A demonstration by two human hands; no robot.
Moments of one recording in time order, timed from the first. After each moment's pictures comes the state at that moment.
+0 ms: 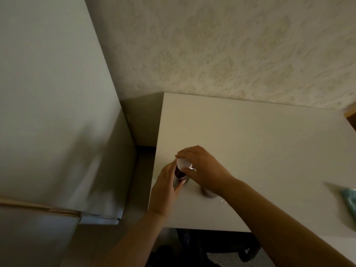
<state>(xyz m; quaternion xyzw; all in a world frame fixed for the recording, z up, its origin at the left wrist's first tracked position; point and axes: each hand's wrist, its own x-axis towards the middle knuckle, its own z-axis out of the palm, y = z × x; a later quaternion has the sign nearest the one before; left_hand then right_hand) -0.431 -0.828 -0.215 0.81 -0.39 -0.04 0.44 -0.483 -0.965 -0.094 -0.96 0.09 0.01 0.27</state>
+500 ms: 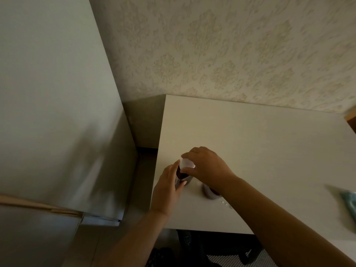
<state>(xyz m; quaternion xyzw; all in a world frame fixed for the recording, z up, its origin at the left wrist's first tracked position) -0.429 -0.828 -0.216 0.82 -0.39 -0.05 0.42 -0.475 -0.967 -0.084 -0.97 0.13 0.09 0.19</state>
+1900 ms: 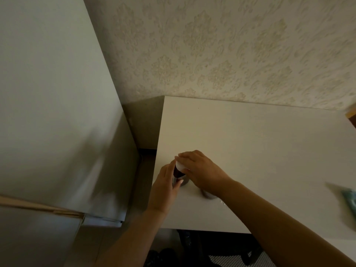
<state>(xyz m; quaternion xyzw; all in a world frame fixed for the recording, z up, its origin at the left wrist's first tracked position) -0.427 -0.831 -0.207 0.82 -0.40 -0.04 0.41 -0.489 -0.971 -0.111 -0.98 0.04 0.02 0.18</state>
